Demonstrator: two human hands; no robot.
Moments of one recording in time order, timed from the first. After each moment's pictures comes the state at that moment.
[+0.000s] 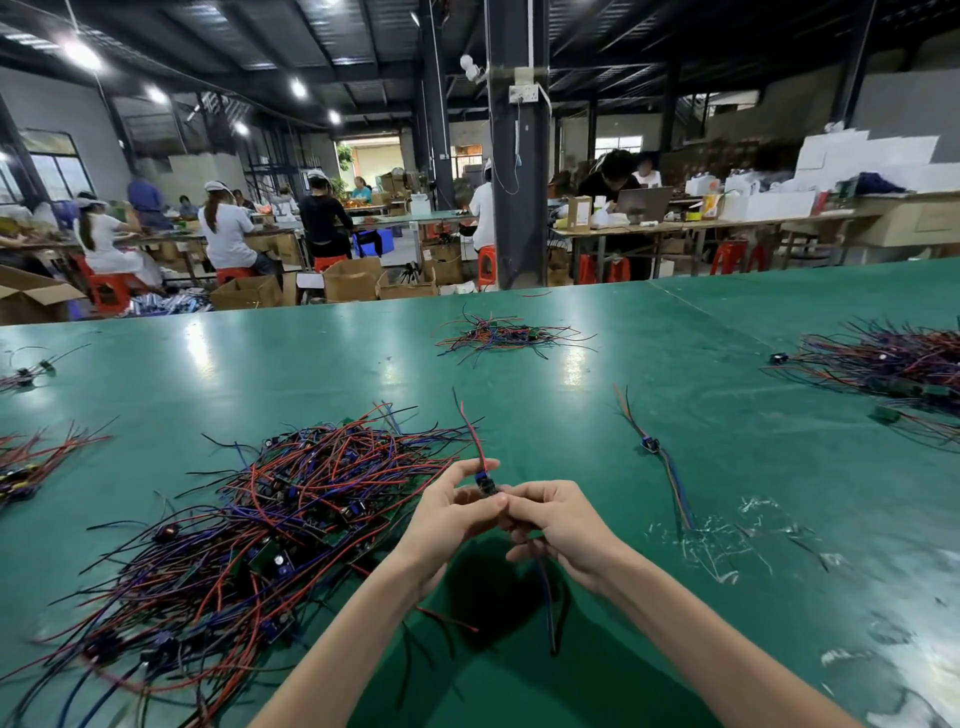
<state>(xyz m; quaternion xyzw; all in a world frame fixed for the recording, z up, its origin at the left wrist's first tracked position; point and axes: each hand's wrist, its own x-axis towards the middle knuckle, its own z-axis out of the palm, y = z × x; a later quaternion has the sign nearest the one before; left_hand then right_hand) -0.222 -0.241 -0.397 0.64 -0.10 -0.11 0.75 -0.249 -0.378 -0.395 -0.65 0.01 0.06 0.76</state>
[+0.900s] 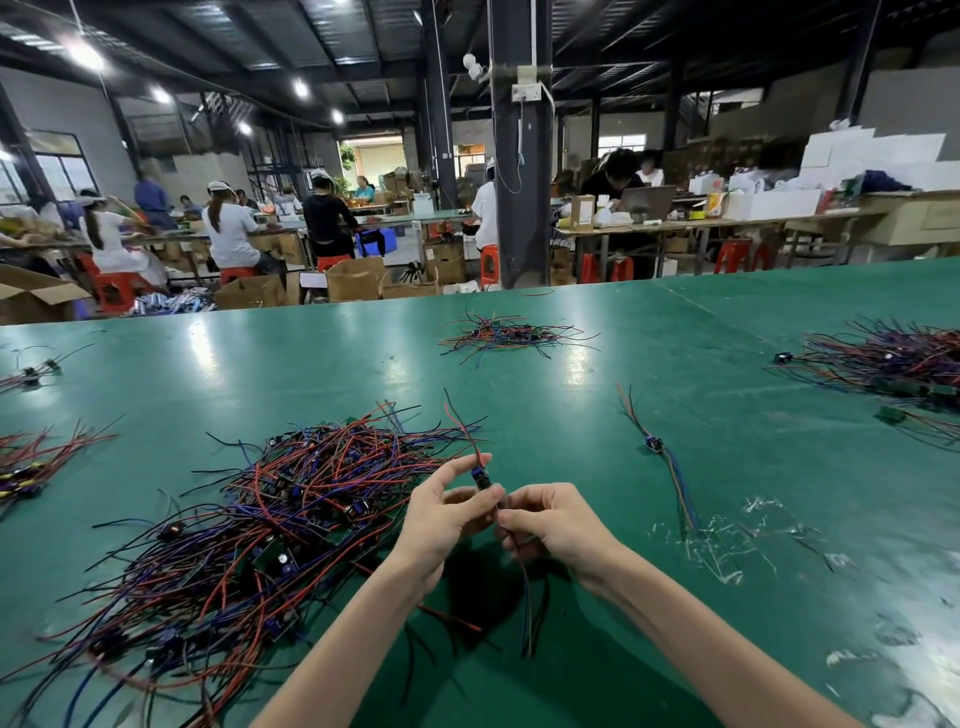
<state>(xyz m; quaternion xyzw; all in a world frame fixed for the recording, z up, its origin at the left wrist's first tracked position) -0.217 -0.237 -0.406 0.62 -0.07 -0.08 0.78 -0.251 -0.377 -0.397 -0.69 -0.01 0.08 0.72</state>
